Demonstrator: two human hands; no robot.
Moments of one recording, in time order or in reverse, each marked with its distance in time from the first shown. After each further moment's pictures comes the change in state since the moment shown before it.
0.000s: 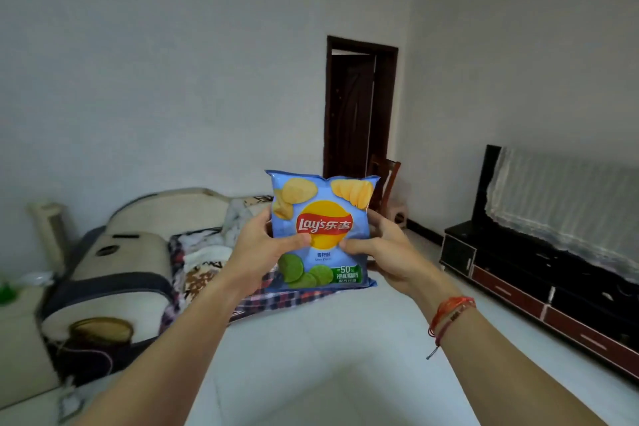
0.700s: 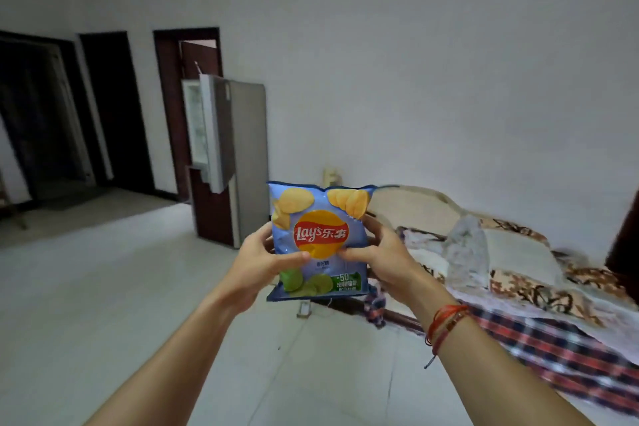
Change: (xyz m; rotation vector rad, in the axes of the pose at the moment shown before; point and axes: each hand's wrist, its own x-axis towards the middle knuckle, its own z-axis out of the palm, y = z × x) left_hand -0.184 0.047 -0.152 0.312 0.806 0.004; right_hand 0.056 0.027 0.259 0.126 -0.843 -0.045
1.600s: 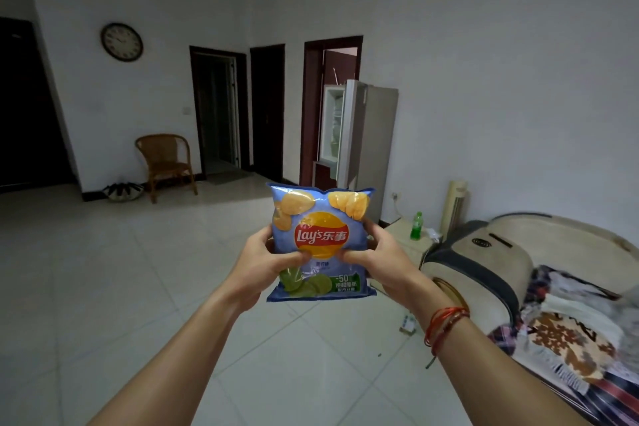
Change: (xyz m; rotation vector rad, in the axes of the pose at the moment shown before) left_hand -0.116 0.021 -0.221 0.088 0.419 -0.030; right_hand 0.032 0.013 0.260 -0.027 -0.446 -0.013
